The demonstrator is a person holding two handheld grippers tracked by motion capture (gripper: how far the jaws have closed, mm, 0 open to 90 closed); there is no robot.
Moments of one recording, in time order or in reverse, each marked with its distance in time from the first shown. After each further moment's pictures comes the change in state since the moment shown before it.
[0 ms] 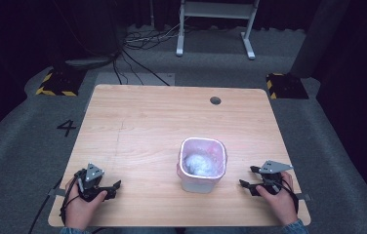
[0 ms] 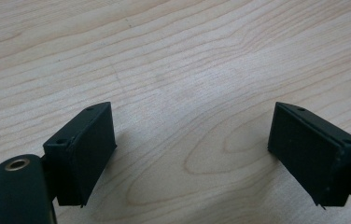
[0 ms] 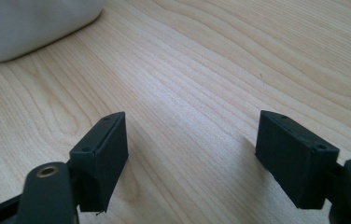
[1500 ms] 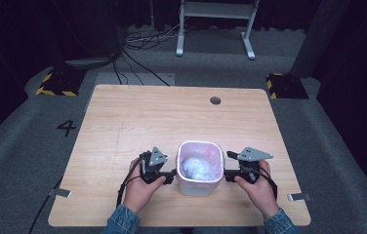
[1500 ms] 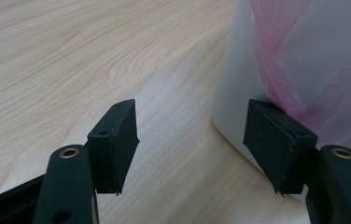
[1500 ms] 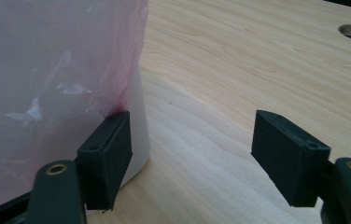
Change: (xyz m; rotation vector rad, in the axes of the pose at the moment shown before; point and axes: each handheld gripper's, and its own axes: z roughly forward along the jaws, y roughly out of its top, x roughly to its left) left arm -0.128 0.102 0.054 -0.102 -0.260 0.201; right arm 0.046 0.076 0.024 -0.182 0.024 0.016
